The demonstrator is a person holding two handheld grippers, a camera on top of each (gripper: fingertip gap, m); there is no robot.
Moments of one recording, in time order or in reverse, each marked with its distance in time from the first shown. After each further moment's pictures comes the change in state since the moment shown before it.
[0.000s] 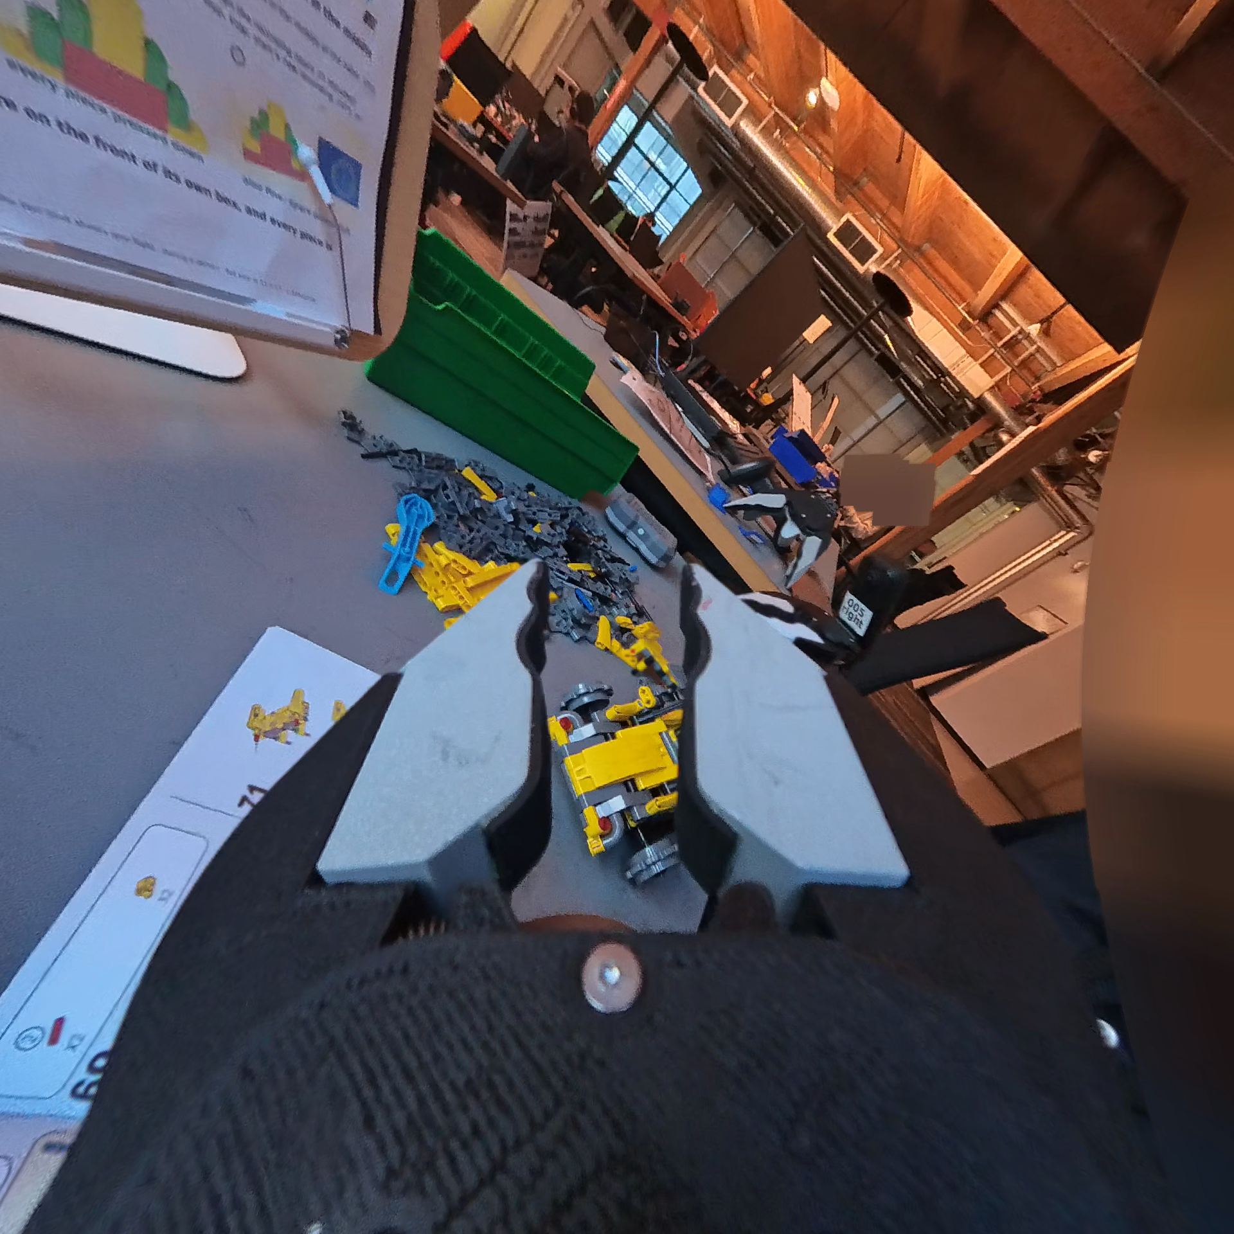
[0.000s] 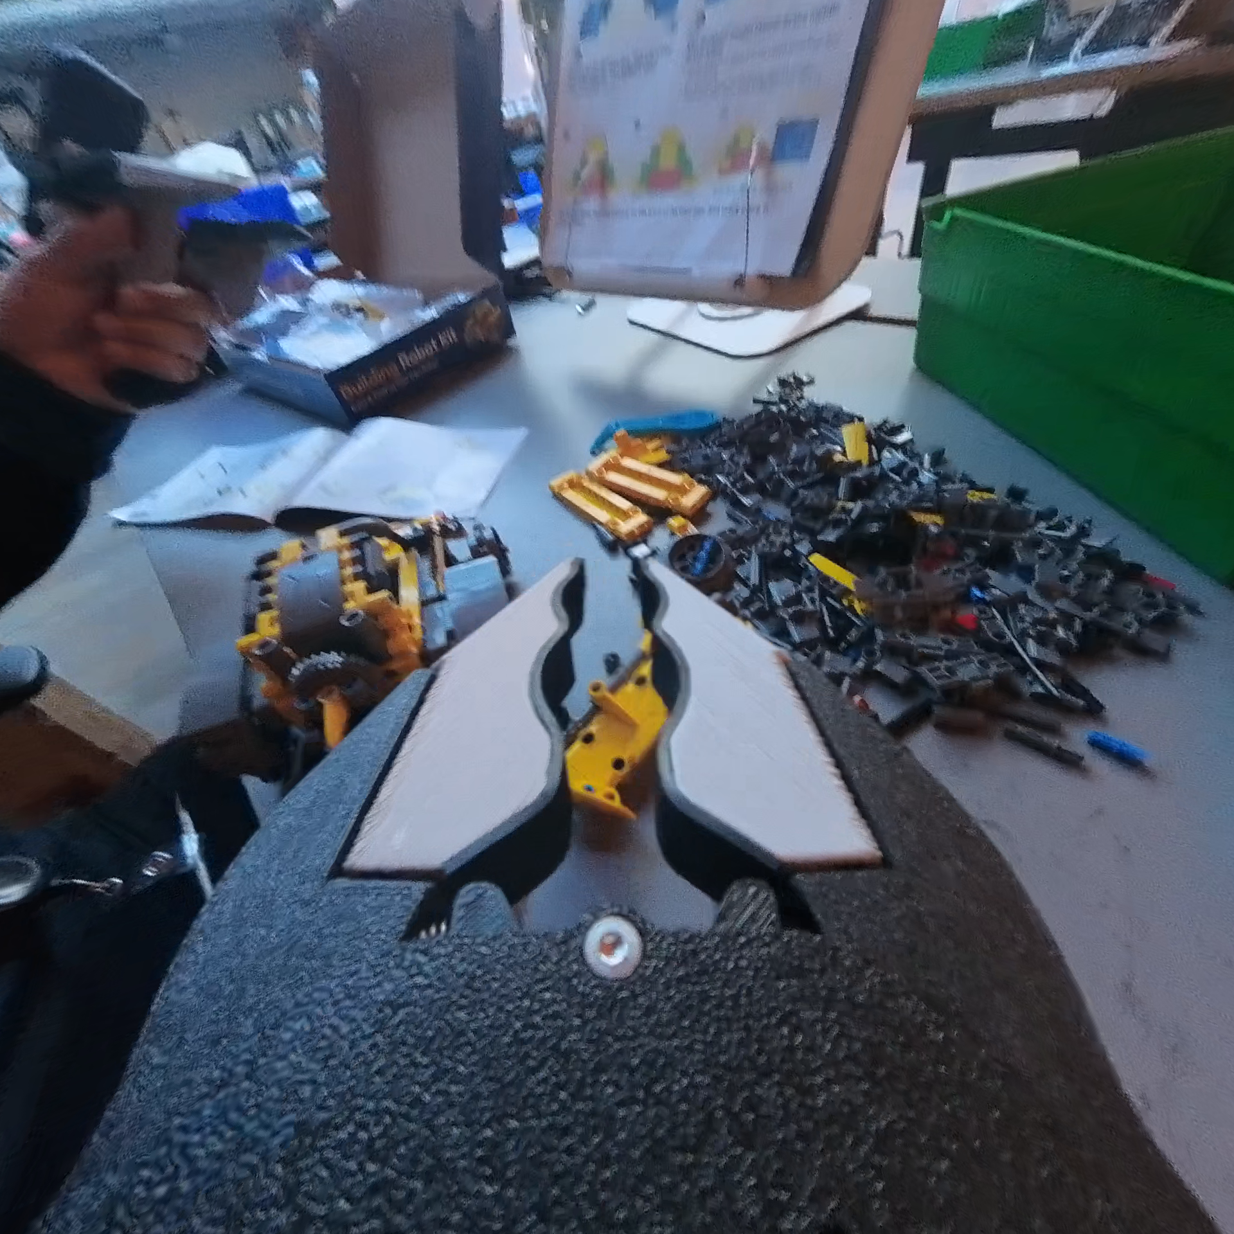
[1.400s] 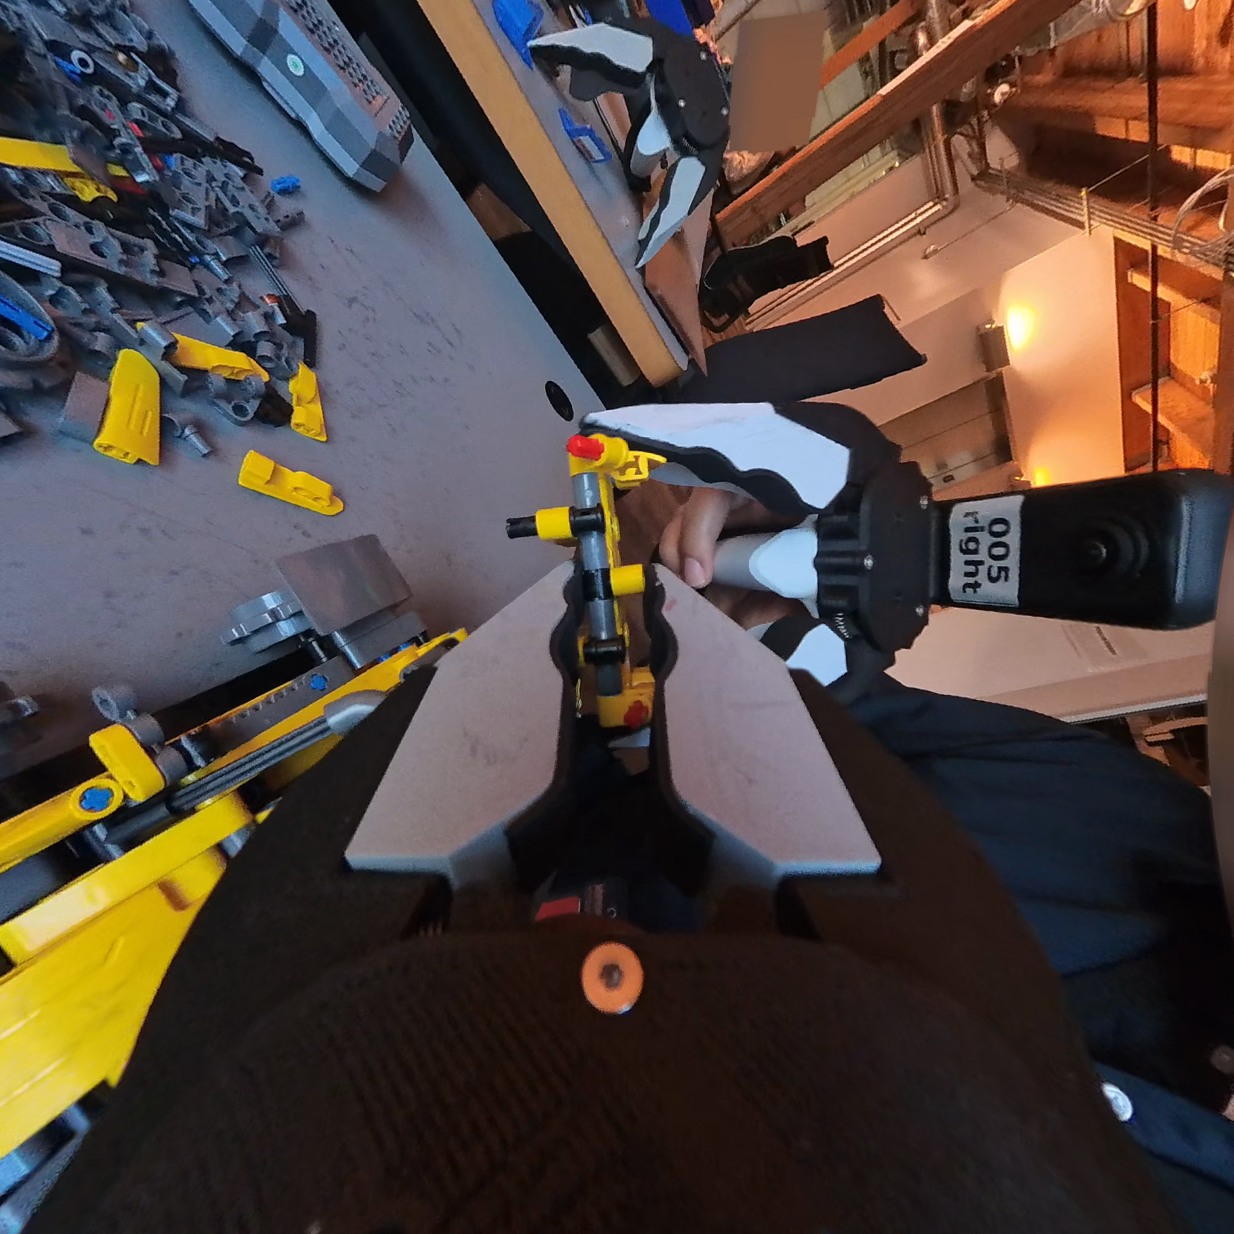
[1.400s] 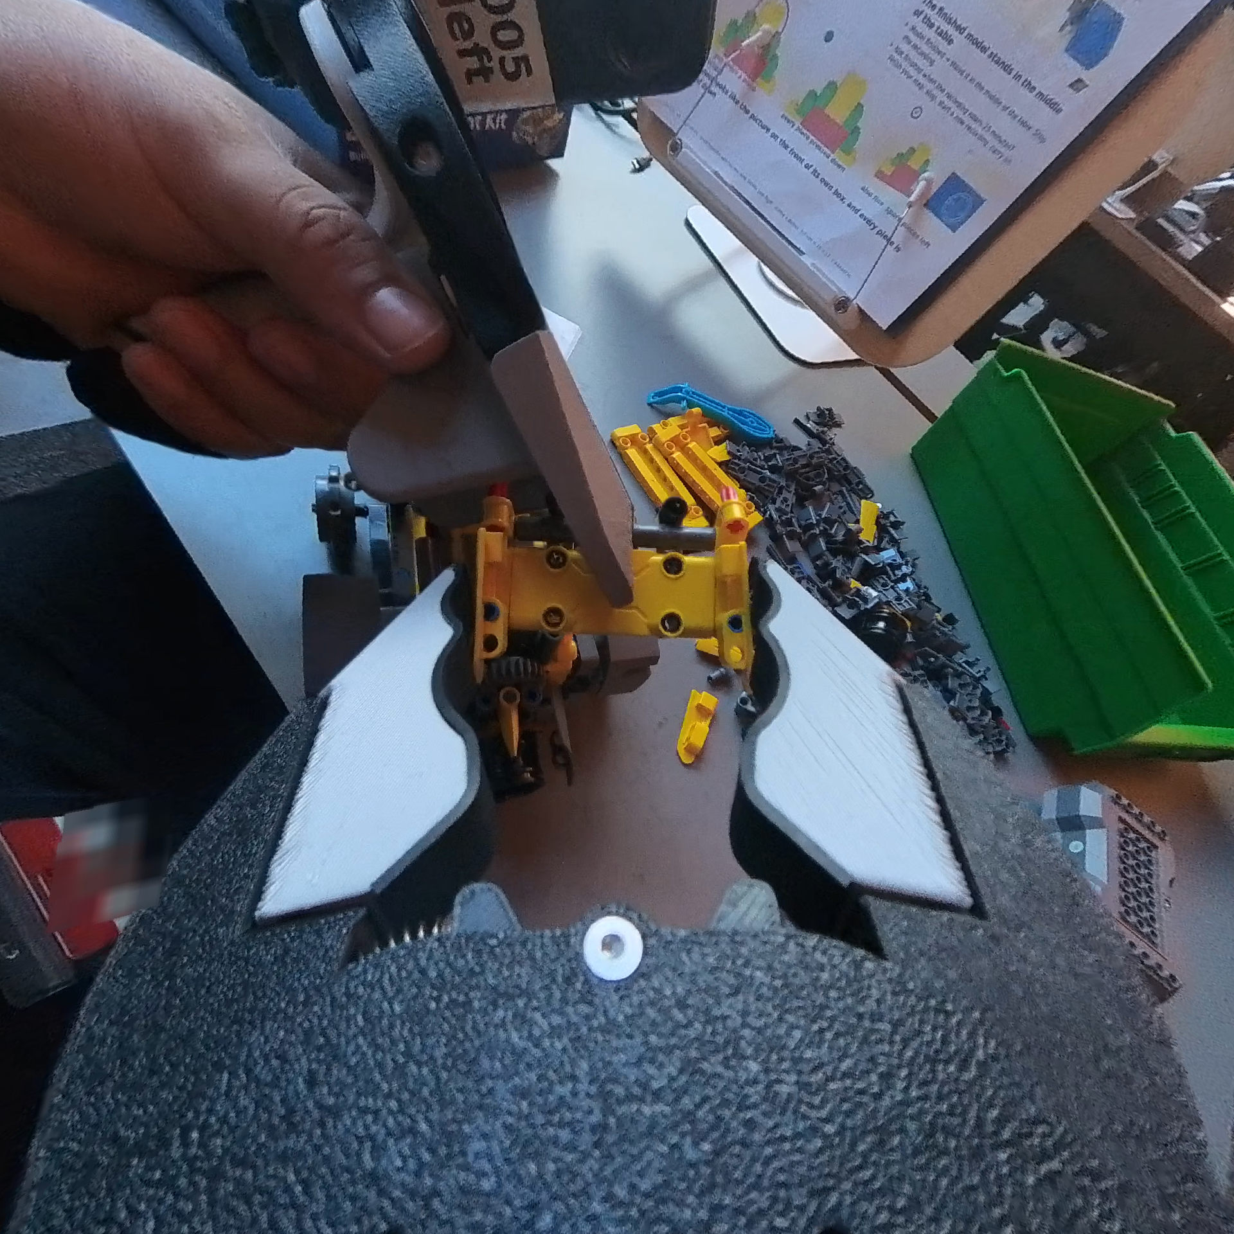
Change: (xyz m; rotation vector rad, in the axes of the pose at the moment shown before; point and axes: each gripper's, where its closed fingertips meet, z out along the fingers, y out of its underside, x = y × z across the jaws) left arm 0.131 0.179 0.170 -0.578 0.254 -0.163; right arm -0.094 -0.010 0.015 -0.256 0.124 -0.500
